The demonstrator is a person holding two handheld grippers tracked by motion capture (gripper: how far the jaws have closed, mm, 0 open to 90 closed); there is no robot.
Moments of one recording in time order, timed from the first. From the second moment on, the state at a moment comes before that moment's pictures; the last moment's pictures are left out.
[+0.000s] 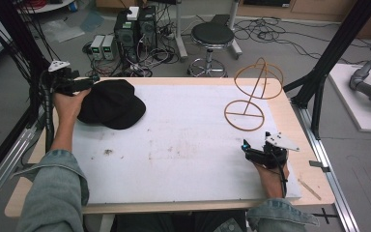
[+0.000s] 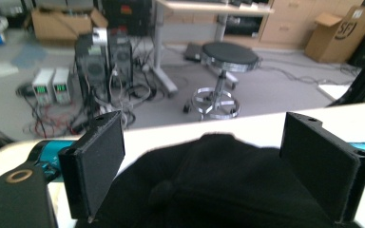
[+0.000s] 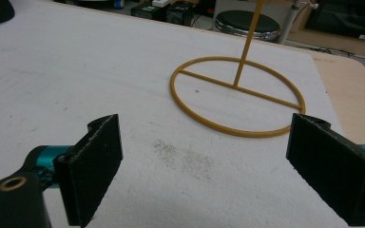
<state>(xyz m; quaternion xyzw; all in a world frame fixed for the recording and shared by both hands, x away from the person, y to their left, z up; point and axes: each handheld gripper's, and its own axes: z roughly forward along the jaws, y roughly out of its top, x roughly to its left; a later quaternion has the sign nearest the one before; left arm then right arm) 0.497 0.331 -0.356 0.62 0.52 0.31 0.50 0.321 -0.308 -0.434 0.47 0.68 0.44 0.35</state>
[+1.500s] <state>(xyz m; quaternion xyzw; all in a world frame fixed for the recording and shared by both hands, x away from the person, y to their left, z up) 0.511 0.327 -0.401 0.67 0.56 0.24 0.43 0.321 -0.306 -0.435 0.46 0.69 0.43 0.36</state>
